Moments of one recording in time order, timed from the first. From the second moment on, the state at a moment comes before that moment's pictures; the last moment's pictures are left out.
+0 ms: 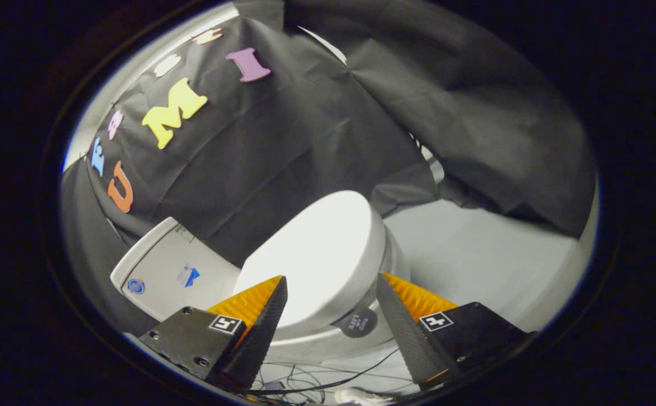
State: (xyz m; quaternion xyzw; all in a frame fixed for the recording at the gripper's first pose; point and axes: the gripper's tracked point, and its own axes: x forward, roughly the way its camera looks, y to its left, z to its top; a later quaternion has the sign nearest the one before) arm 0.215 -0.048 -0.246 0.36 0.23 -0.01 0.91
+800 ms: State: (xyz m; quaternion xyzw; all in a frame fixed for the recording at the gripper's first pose) arm 0.215 -0.032 -0.309 0.51 0.30 0.02 0.80
